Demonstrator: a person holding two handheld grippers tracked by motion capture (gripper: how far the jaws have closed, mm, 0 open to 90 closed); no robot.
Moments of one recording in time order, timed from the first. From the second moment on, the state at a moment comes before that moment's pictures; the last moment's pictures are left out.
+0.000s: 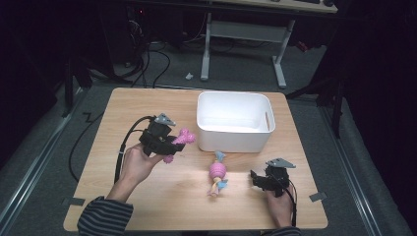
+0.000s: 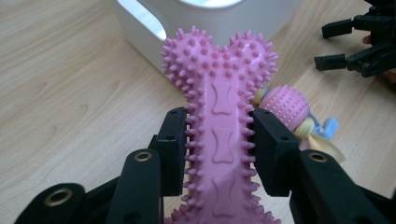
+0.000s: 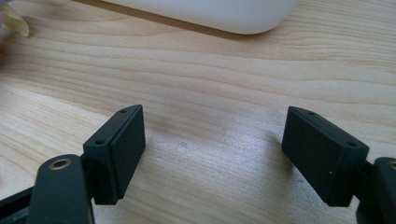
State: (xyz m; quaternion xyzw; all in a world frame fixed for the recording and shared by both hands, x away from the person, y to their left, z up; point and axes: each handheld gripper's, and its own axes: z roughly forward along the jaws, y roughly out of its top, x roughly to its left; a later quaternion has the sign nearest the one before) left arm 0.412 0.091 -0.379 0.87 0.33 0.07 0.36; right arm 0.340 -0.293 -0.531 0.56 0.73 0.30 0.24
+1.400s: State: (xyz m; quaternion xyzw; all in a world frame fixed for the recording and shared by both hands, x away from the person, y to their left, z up) left arm 0.470 0.007 -0.320 0.89 0.28 0.05 0.36; right arm 0.340 -0.292 -0.531 0.55 0.74 0.30 0.24
